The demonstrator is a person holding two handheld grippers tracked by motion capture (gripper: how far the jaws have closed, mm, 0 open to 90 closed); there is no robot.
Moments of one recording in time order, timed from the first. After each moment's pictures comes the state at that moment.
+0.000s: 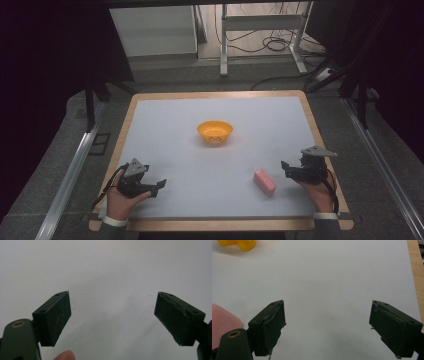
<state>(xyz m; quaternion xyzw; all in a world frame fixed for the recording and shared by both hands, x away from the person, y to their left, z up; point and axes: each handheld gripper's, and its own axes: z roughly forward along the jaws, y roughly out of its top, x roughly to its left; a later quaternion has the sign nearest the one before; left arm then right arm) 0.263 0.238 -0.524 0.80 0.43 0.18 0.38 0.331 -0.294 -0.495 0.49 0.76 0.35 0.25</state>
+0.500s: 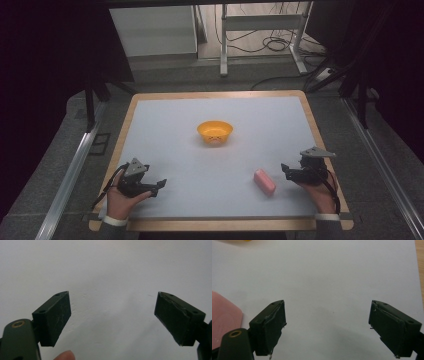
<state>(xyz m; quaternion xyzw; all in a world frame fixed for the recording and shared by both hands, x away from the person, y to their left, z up) 0.264 0.237 -0.524 0.80 0.43 0.18 0.38 0.329 -0.294 -0.497 0.48 0.78 0.34 0.24</state>
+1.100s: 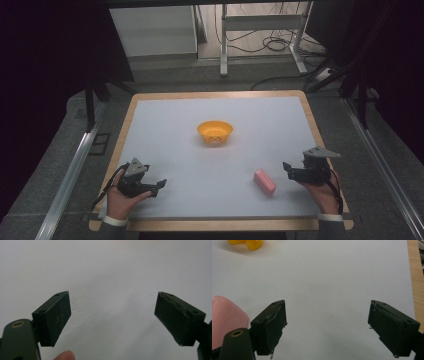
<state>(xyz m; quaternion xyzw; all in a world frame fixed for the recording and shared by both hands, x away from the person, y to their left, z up) 0.265 0.237 -0.525 0.80 0.43 0.18 0.38 0.325 -0.299 -0.488 0.47 0.77 0.36 0.25</state>
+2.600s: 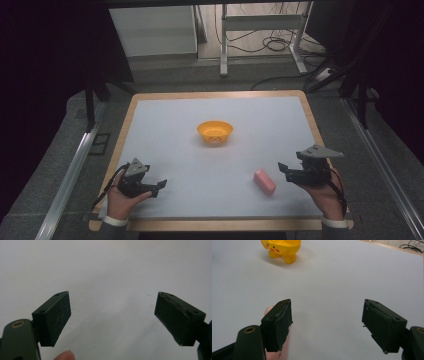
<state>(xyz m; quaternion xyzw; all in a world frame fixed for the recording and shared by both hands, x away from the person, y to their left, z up) 0.264 0.236 -0.525 0.80 0.43 0.17 0.38 0.300 -0.275 -0.445 0.42 0.79 0.38 0.23</state>
